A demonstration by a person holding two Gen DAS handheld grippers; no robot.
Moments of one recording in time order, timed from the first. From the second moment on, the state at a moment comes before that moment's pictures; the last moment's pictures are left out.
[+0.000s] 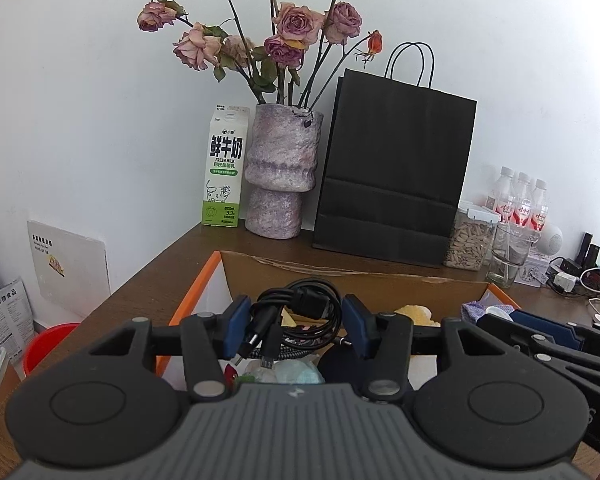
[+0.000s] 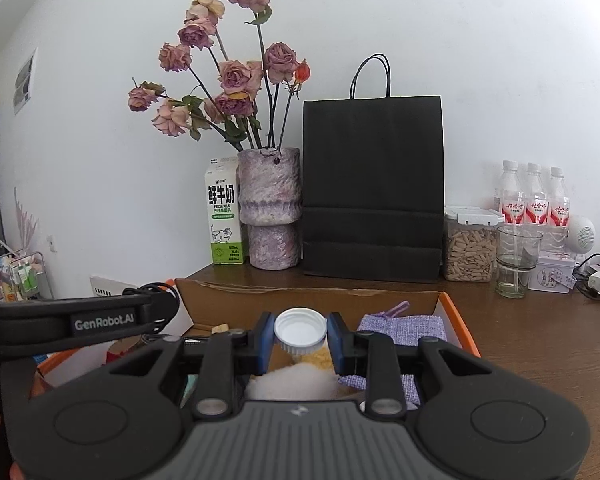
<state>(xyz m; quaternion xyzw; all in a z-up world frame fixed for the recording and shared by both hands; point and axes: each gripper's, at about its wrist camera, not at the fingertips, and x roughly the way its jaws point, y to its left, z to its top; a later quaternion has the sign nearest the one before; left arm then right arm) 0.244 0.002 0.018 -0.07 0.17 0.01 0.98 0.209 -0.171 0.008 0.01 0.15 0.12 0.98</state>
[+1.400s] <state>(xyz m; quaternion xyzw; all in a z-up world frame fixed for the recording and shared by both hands) 0.205 -0.002 0.019 -0.04 0.07 0.05 1.00 0.179 -0.175 0.012 0.00 0.12 0.10 0.99</state>
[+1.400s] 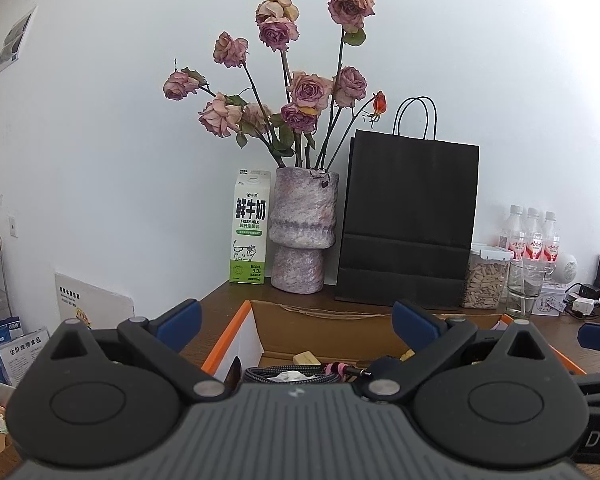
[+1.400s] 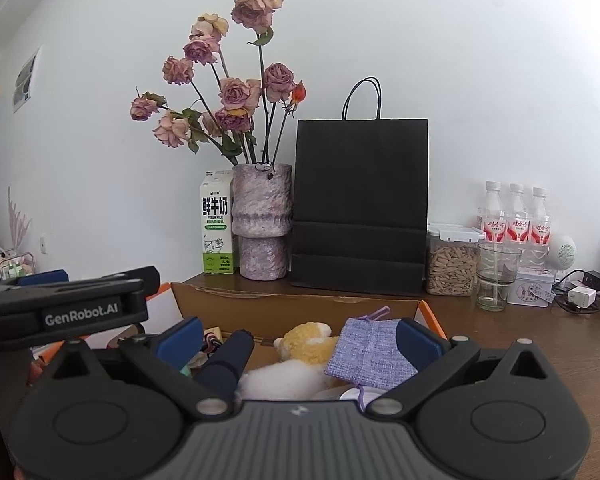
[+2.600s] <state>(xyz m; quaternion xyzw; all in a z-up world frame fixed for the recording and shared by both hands) 0.158 -0.002 0.024 -0.03 0.09 0.07 0.99 0.138 -0.193 0.046 0.02 0.11 0.12 0.99</state>
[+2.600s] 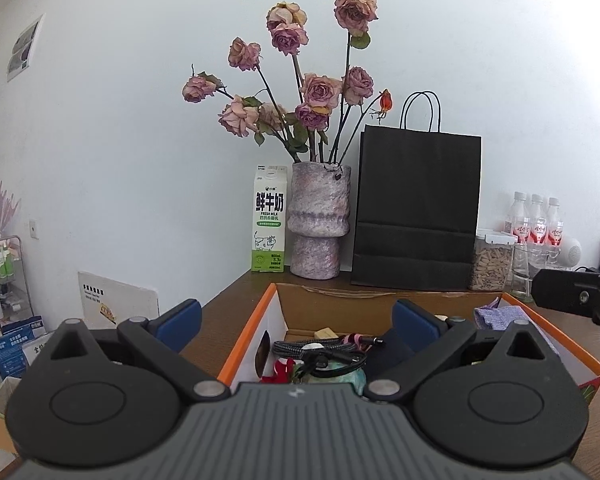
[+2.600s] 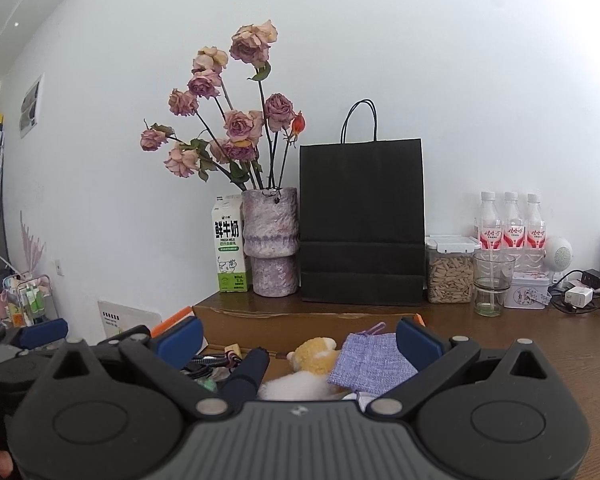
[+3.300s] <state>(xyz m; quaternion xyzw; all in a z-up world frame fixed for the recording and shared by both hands) 0.096 0.024 0.001 -0.05 0.17 0.08 0.98 0.059 -0.217 0.009 -0.01 0.18 0.11 0.98</state>
